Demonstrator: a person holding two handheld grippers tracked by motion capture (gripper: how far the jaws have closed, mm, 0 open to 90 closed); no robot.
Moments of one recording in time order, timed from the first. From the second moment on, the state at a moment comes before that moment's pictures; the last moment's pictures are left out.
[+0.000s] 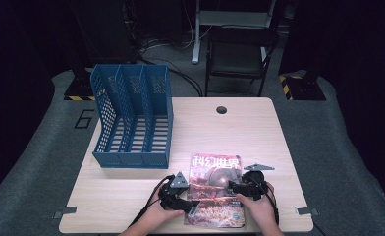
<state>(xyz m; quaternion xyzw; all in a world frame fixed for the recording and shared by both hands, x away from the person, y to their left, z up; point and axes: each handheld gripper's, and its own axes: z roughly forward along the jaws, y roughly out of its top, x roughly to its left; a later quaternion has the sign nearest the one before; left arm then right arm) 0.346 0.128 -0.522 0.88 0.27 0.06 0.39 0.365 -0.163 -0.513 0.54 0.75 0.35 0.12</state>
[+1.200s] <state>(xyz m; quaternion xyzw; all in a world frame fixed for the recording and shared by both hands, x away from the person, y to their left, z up) 0.329 0.132 -0.528 0.86 0.28 0.08 0.42 0.374 -0.166 -0.513 0.59 0.70 0.39 0.07</state>
